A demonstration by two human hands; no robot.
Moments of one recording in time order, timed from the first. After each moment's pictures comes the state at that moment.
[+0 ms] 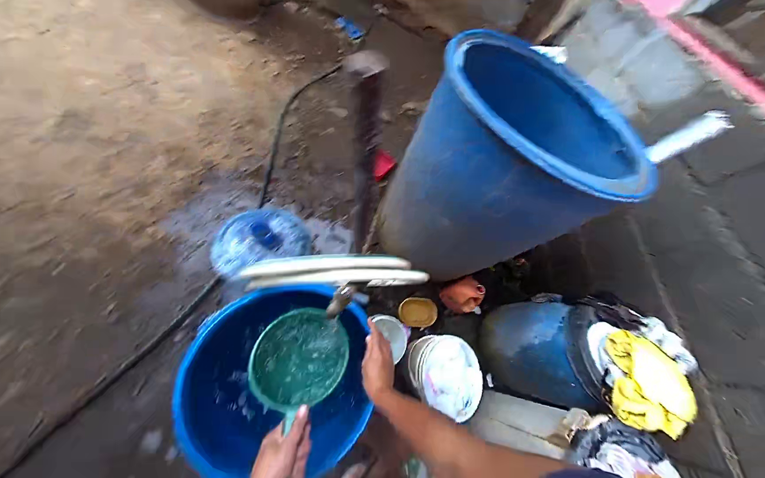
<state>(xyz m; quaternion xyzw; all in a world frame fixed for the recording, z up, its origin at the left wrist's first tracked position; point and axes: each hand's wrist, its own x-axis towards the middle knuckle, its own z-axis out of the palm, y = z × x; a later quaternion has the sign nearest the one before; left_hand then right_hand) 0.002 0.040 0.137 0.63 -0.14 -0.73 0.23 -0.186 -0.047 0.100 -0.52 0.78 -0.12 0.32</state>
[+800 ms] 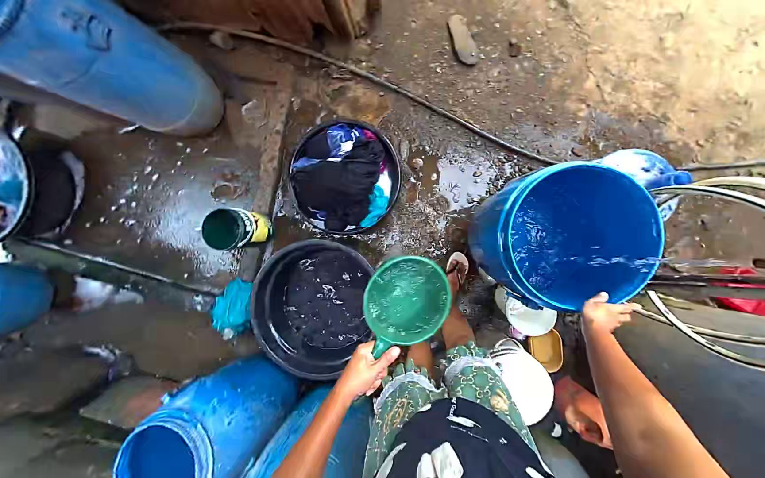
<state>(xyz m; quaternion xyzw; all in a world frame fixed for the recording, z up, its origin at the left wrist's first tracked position) -0.199 0.438 0.221 0.64 0.23 -0.51 0.52 -0.212 -0.043 0.114 -0.70 0.67 0.03 0.24</state>
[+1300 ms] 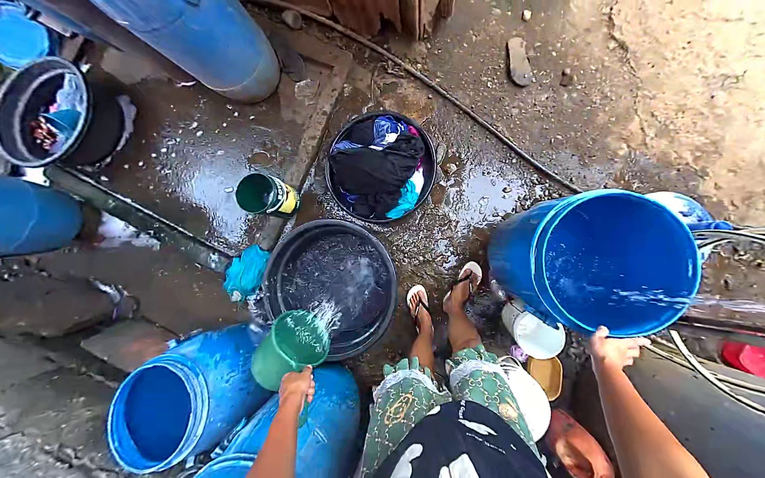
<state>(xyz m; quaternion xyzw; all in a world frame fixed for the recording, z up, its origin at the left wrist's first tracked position) -0.310 0.594 0.153 0.63 0.63 -0.36 0.28 -0.236 -0.013 0.118 -0.78 0.59 0.10 0.19</state>
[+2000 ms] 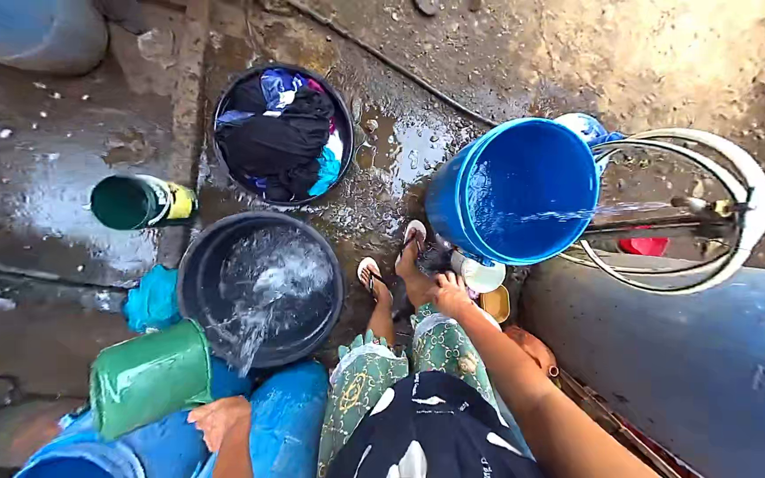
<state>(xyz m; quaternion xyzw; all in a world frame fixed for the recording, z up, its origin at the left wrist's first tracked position) -0.302 0.575 0.157 0.77 0.54 -0.35 -0.01 -0.237 0.124 0.103 -0.81 0.02 0.56 0.17</state>
